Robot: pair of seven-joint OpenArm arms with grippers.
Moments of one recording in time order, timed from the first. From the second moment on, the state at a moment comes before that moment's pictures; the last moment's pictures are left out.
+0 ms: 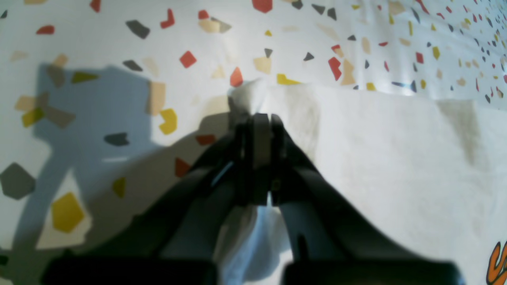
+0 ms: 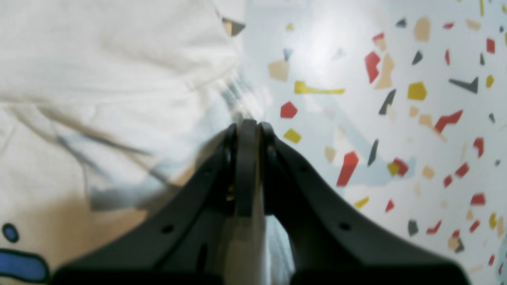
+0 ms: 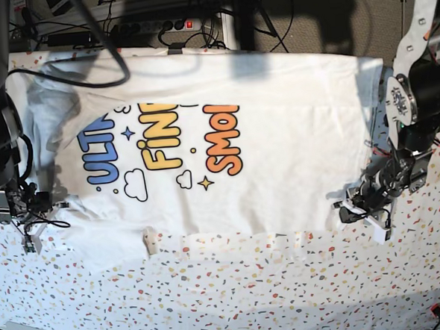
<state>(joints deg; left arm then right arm) -43.6 -13.2 -12.2 5.6 -0.9 -36.6 6.0 49.6 29.9 -41.7 2.5 33.2 24.5 -11.8</state>
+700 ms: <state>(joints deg) -45.4 -11.0 -12.1 5.1 1.1 -36.2 2.1 53.3 30.2 -32.5 2.6 19.8 34.2 -11.0</state>
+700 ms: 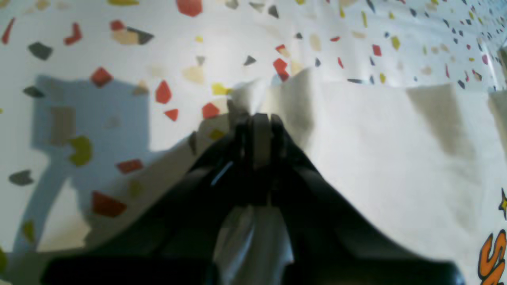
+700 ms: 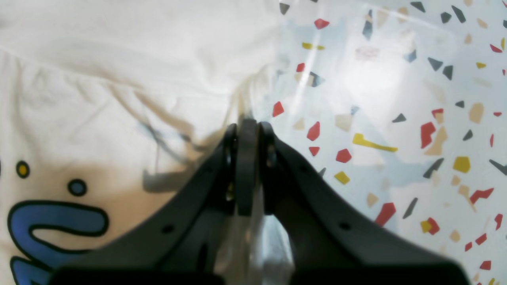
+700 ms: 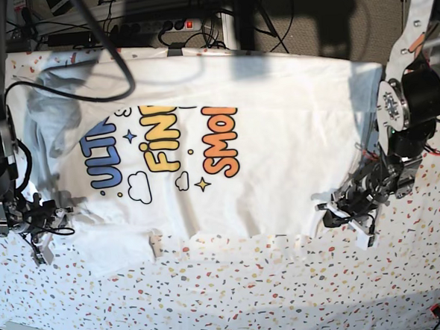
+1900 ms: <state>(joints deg) -32.0 -5.4 -12.1 23.3 1.1 -39.7 -3.6 45.4 34.9 -32.2 13.9 19.6 34.2 -0.8</state>
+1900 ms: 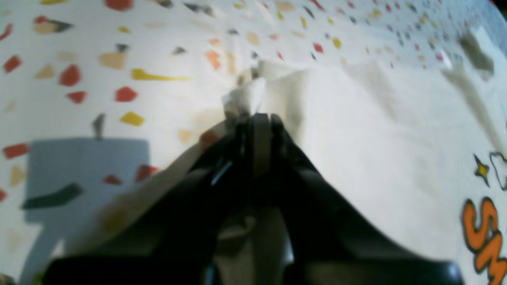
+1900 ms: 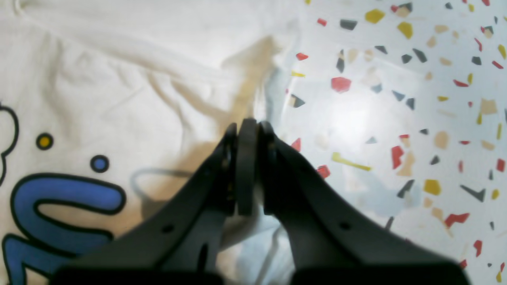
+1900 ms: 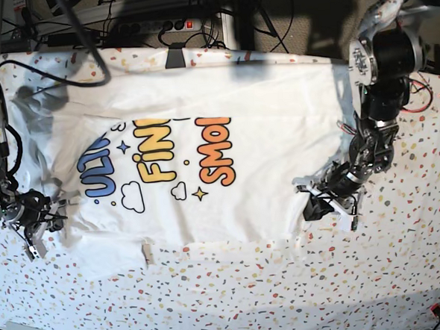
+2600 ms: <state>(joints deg) -15.8 -5.6 -12.1 56.4 -16.3 -39.8 11.6 13.6 48.0 -4.5 60.9 36.2 34.2 -16.0</state>
